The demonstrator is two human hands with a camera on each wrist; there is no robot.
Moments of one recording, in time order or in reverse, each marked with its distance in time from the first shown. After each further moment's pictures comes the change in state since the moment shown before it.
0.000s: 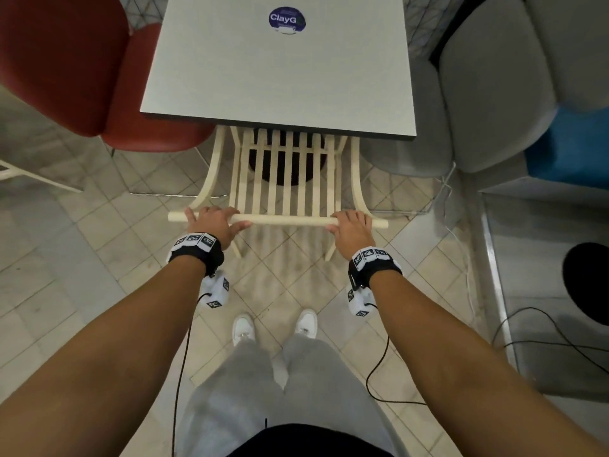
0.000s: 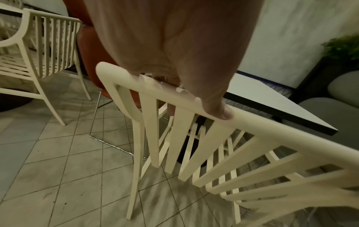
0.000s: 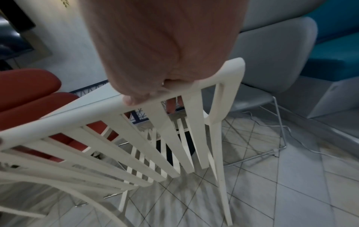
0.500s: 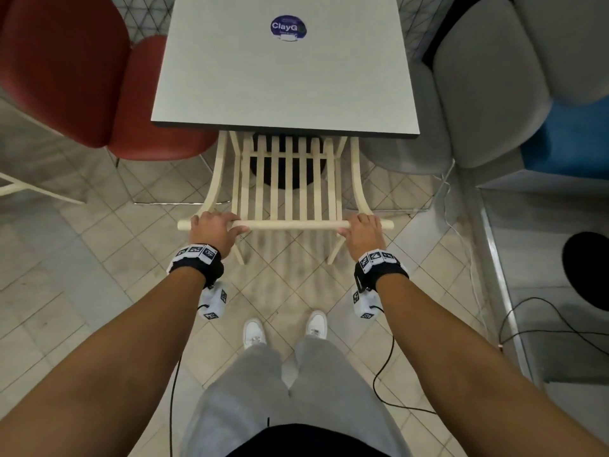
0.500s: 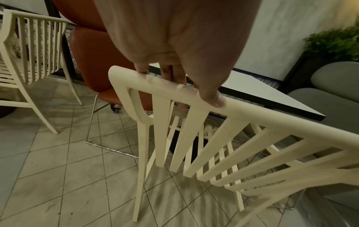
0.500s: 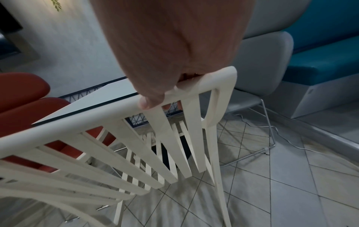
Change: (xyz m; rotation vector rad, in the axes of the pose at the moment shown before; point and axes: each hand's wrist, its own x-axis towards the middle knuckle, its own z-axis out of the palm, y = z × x) left_hand -0.008 -0.045 0.001 -0.038 0.174 0.098; right_hand -0.019 -0.023 0.001 0.015 0.052 0.106
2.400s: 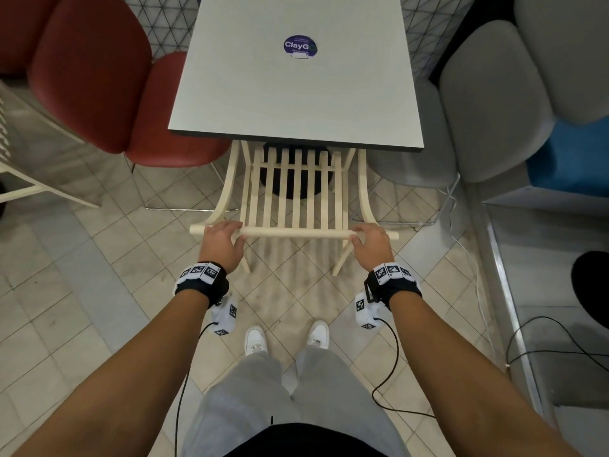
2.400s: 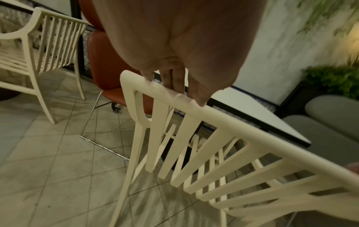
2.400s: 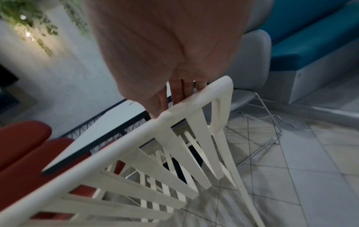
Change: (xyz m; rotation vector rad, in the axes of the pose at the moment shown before) left_hand -0.037 0.004 0.003 -0.317 0.137 0.020; right_hand -0.019 0.002 -0.021 0.447 0.054 0.086
